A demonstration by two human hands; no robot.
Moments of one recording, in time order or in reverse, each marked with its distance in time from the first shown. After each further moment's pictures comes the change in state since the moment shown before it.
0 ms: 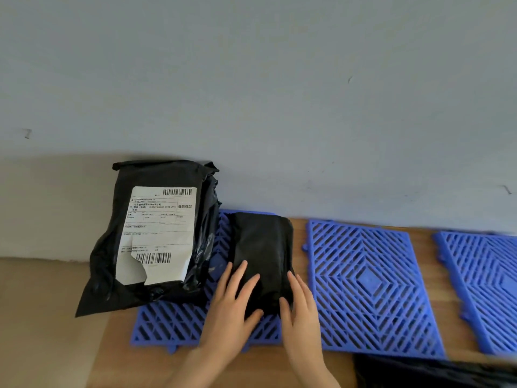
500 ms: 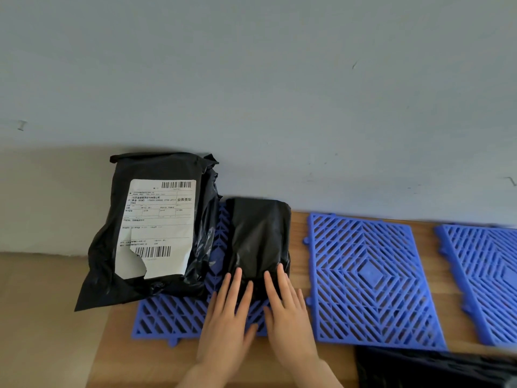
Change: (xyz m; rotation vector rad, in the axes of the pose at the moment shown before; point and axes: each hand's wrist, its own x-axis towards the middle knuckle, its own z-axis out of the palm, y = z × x) left_hand -0.028 0.002 0.007 0.281 -0.025 -0.003; right_hand 0.000 0.017 0.022 -0.492 -0.153 -0.287
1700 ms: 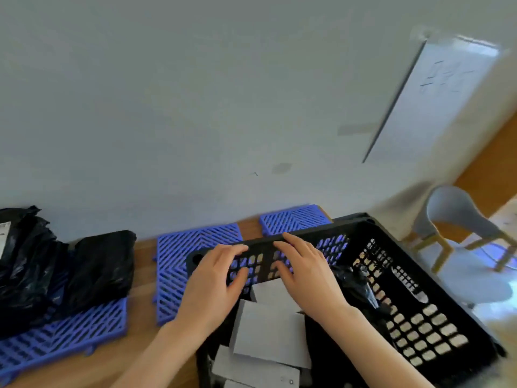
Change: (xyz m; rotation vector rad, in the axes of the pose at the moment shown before) left_hand -0.087 0.360 -0.079 -0.481 0.390 0.533; right_hand -0.288 0.219 -0.275 -0.100 0.528 0.128
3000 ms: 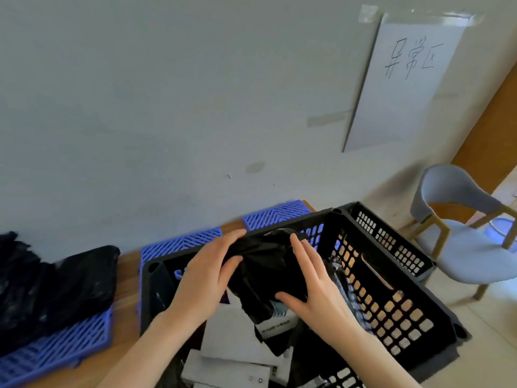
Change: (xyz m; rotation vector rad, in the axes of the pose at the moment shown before) left_hand 0.023 0.065 0.045 -0.008 -0.077 0.107; right_hand -0.074 0.089 -0.022 0.437 0.066 0.054
